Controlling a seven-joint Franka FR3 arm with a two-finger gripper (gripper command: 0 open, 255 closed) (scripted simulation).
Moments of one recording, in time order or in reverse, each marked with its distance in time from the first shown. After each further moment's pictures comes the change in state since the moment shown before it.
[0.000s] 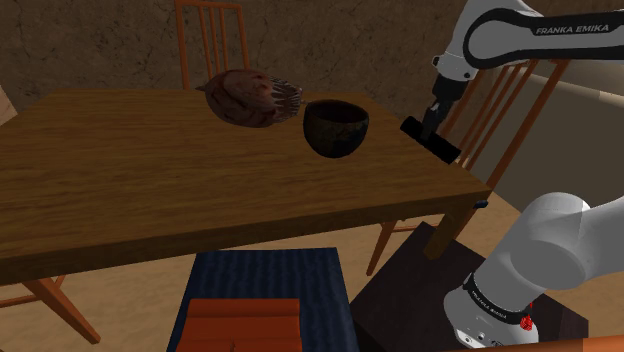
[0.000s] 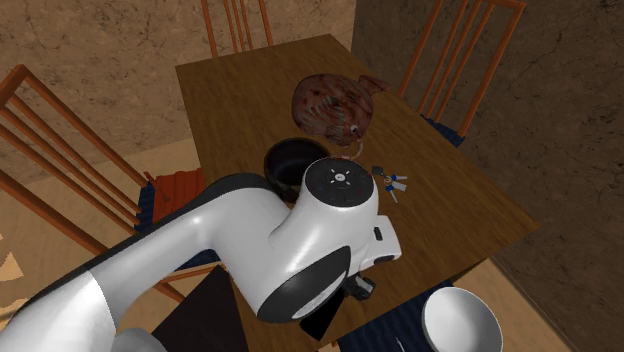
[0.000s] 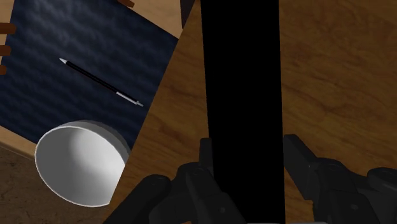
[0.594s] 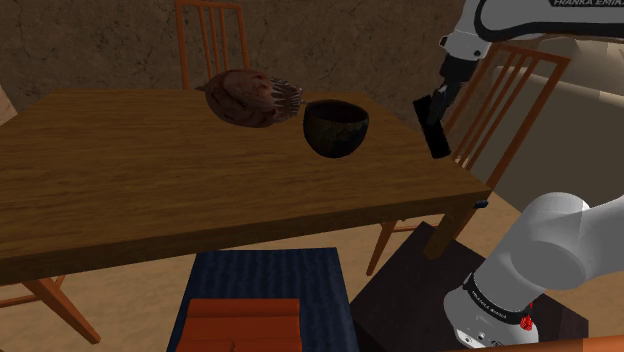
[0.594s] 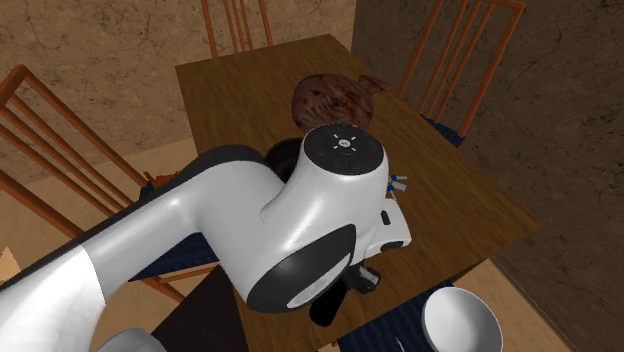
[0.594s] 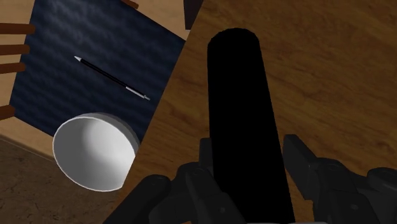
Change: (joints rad) arm 0.007 0.007 0.016 0.124 0.016 -0.117 -0.009
